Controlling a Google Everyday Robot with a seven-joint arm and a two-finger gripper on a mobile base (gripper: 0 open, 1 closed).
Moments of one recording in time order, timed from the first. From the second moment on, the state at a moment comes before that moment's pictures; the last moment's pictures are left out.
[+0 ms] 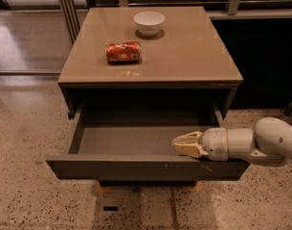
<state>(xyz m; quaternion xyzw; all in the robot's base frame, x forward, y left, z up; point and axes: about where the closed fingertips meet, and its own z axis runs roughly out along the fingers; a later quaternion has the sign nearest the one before) 0.502 -0.113 0.670 -0.41 0.73 0.39 0.39</state>
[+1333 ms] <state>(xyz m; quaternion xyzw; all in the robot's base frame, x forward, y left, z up) 0.503 -0.113 0.681 -0.39 0.72 0.40 0.41</state>
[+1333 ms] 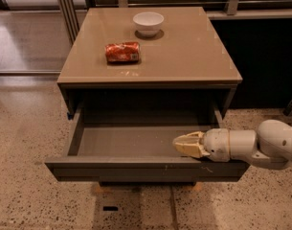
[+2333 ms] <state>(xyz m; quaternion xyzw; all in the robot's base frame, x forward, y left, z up) 0.508 -0.110 0.705 -0.42 0.71 0.38 0.43</state>
